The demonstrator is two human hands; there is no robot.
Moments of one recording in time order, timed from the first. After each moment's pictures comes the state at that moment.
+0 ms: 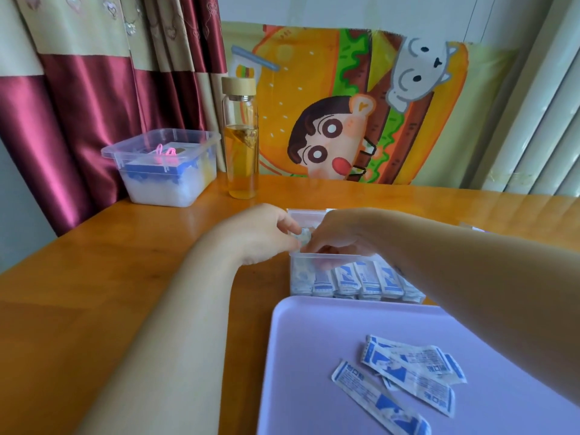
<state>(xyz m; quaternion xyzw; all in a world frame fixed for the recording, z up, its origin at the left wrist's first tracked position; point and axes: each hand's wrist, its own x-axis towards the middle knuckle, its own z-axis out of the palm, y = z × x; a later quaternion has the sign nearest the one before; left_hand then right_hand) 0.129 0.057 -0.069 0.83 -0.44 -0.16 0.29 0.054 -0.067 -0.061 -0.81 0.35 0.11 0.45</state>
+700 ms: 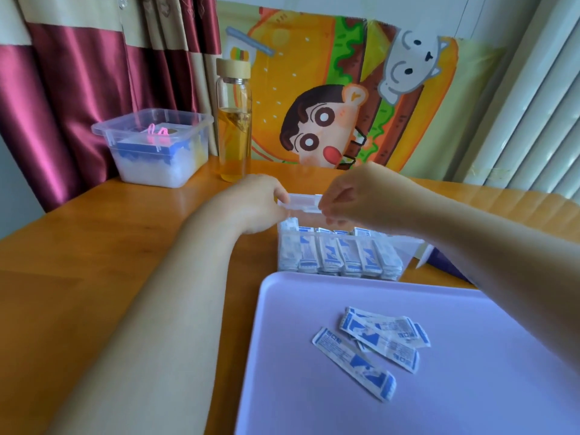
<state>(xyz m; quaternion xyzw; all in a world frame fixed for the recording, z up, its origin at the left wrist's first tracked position) 0.105 0.066 -0.051 0.87 -0.40 -0.06 0.26 -0.019 -0.051 -0.020 -0.97 0.15 -0.11 0.18</state>
